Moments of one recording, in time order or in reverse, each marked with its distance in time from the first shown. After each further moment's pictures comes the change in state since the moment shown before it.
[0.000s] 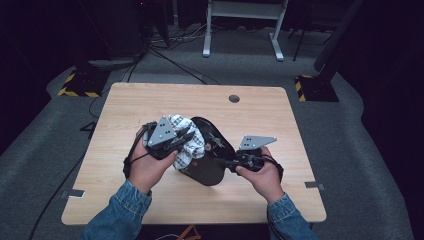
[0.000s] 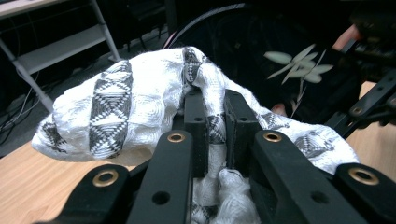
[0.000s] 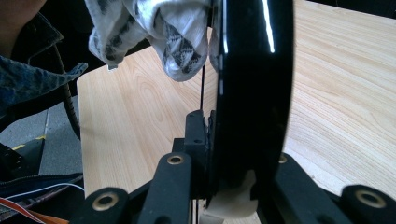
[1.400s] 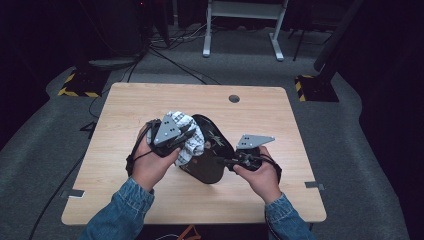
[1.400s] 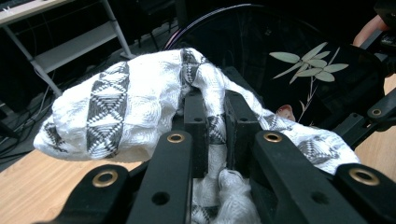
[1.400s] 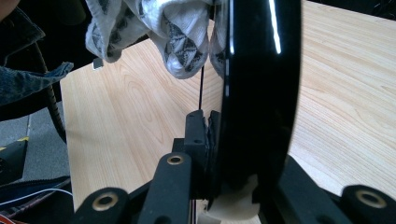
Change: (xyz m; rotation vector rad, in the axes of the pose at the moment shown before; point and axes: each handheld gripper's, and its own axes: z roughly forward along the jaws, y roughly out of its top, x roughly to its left) left arm -0.005 0.013 0.007 0.024 0.048 0.050; right arm 0.004 0.005 0.003 0.022 -0.059 0.005
